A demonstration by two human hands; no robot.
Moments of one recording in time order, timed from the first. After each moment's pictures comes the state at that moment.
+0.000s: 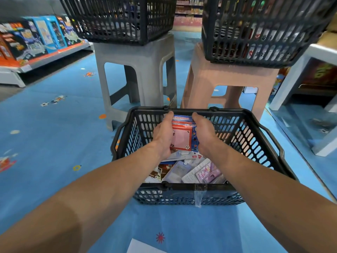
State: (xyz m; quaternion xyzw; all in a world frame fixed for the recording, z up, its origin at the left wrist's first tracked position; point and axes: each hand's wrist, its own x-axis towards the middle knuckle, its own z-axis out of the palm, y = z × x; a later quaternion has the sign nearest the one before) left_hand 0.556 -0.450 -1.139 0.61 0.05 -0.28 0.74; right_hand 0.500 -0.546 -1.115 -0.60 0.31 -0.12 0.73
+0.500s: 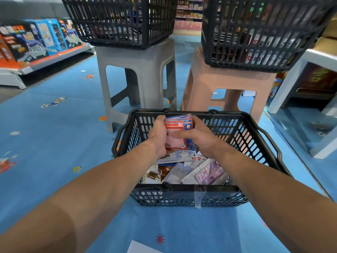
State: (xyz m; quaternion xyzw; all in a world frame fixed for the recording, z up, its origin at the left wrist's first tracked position) left_hand 0.563 -0.433 -1.129 0.62 0.07 -0.32 0.72; right_hand 0.489 -0.552 -1.112 -0.73 0.16 -0.04 0.67
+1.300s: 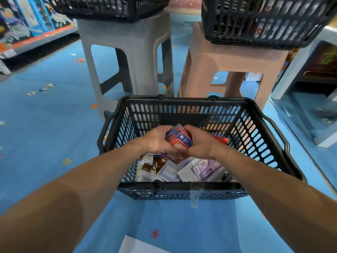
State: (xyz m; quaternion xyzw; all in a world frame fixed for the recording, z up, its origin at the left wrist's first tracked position) left_hand 0.587 -0.429 -1.176 0.83 -0.30 -0.31 0.34; right_hand 0.490 -0.589 -1.168 -0.92 0.10 0.08 0.36
